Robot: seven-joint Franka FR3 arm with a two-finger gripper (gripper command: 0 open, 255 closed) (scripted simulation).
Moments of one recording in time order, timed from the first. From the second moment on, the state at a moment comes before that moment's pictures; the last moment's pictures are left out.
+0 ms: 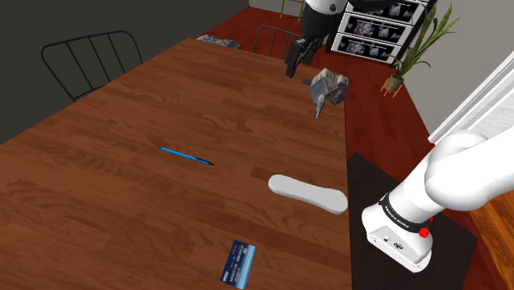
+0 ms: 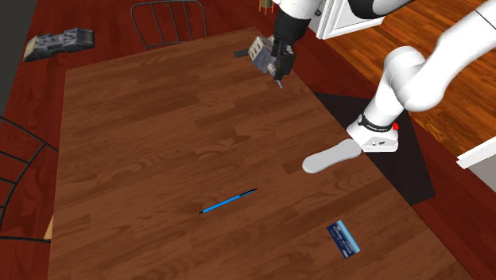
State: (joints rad) arm 0.10 -0.45 0.19 -2.23 -0.03 1.93 0.07
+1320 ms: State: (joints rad) arm 0.24 0.17 0.37 -1.85 -0.12 2.12 0.19
